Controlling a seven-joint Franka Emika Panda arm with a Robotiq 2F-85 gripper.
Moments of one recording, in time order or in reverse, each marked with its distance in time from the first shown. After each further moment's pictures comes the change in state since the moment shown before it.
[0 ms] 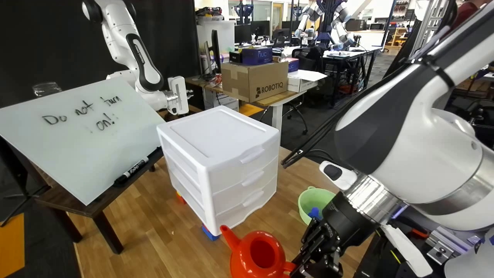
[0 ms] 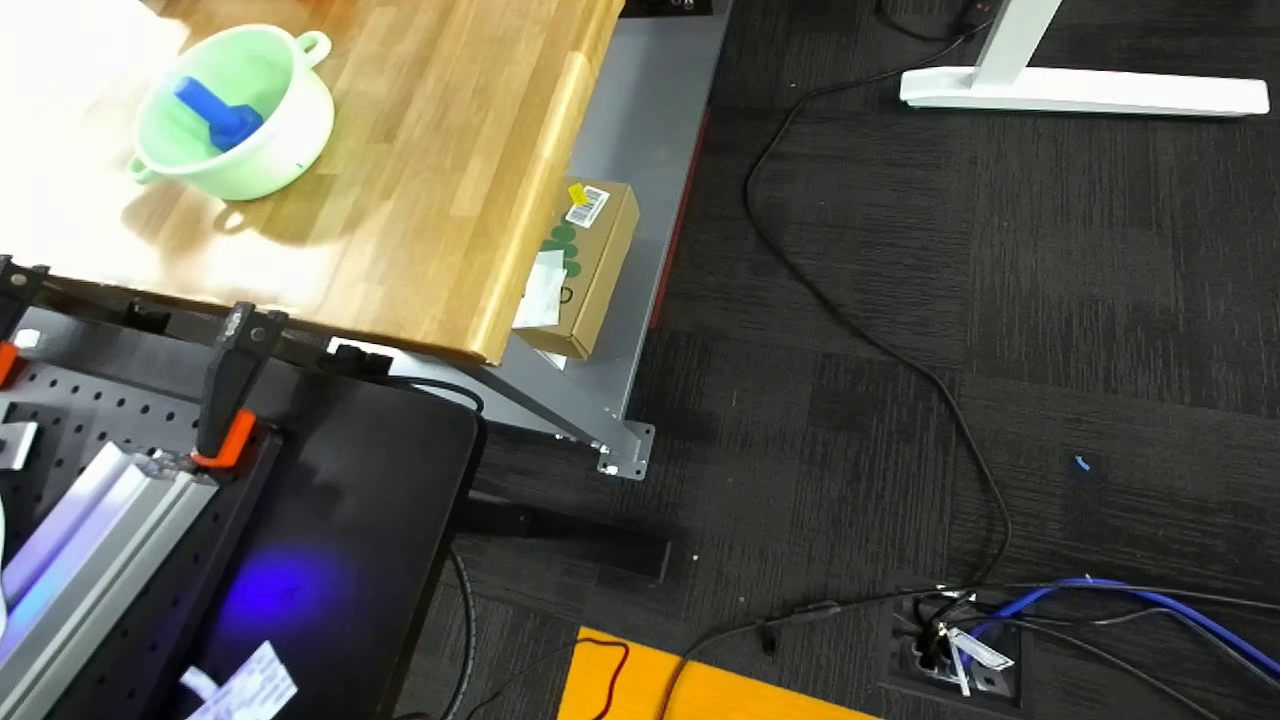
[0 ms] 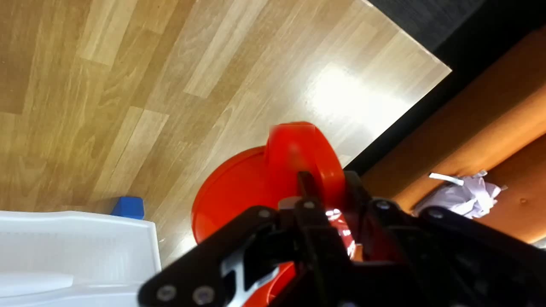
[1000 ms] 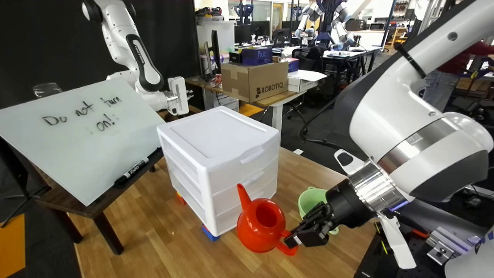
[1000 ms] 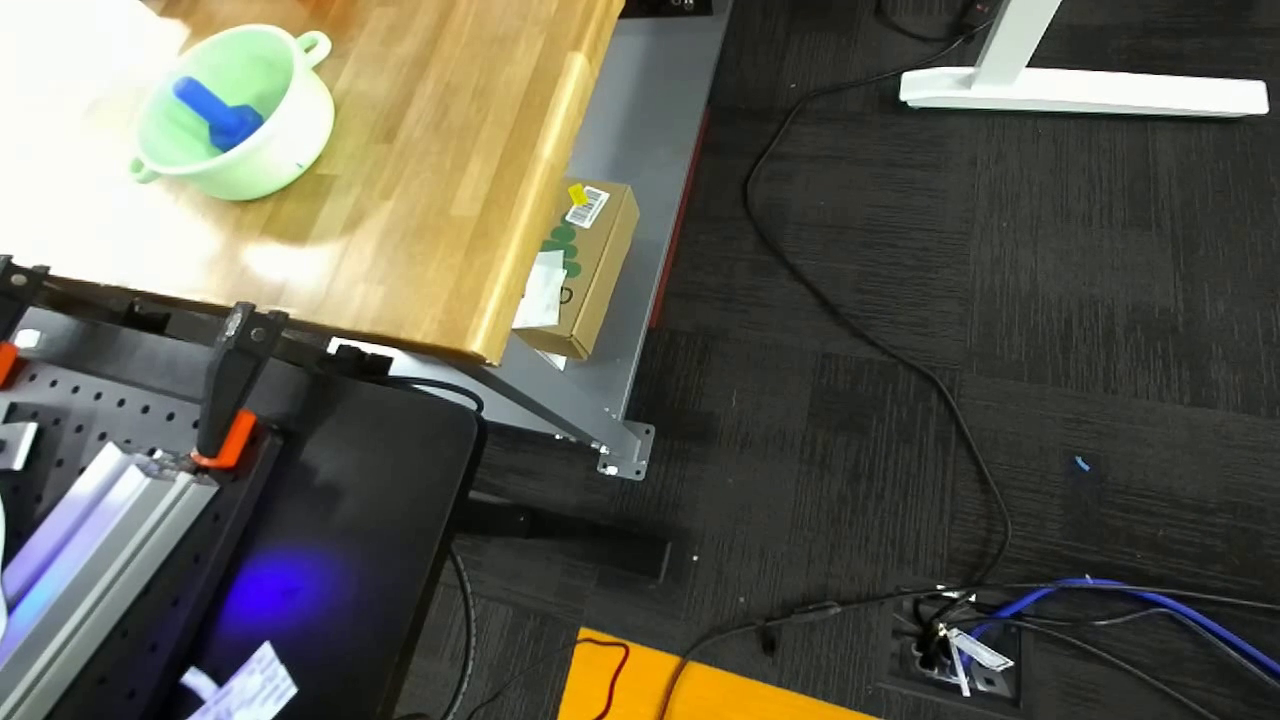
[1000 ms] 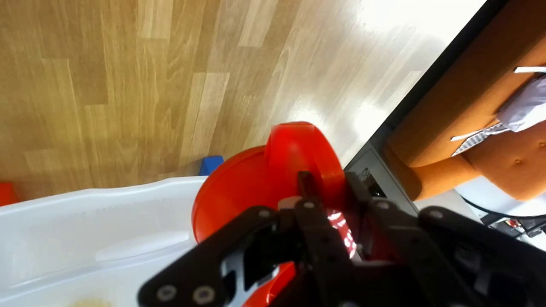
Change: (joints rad) arm -0.218 -0.037 0.089 0.009 0.462 0.004 -0.273
